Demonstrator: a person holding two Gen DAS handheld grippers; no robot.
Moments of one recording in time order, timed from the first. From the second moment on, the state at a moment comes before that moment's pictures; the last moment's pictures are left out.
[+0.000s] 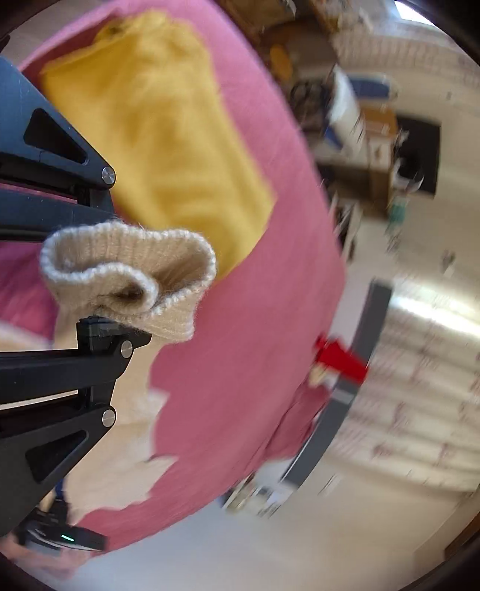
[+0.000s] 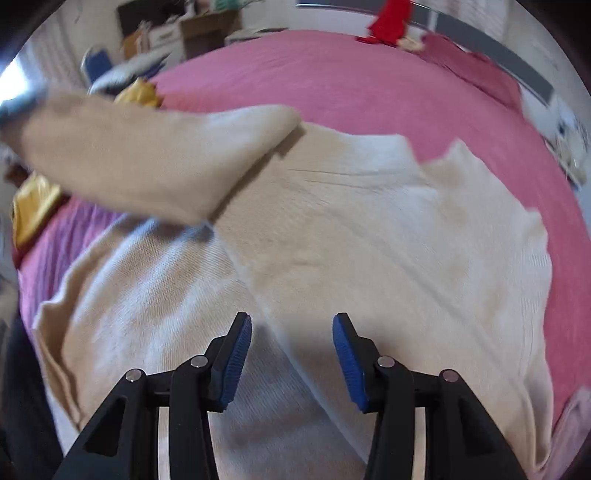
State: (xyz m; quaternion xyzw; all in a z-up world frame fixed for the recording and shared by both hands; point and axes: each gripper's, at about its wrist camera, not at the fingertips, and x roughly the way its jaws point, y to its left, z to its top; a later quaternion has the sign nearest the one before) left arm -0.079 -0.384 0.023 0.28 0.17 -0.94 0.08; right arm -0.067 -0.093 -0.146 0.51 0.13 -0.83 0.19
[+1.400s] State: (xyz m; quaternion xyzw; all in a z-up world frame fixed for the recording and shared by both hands) left arm -0.061 -0.189 -0.141 0.53 -0.17 -0.83 -0.09; right arm 0.105 0.427 -0.093 0.44 -0.32 -0.83 -0.15
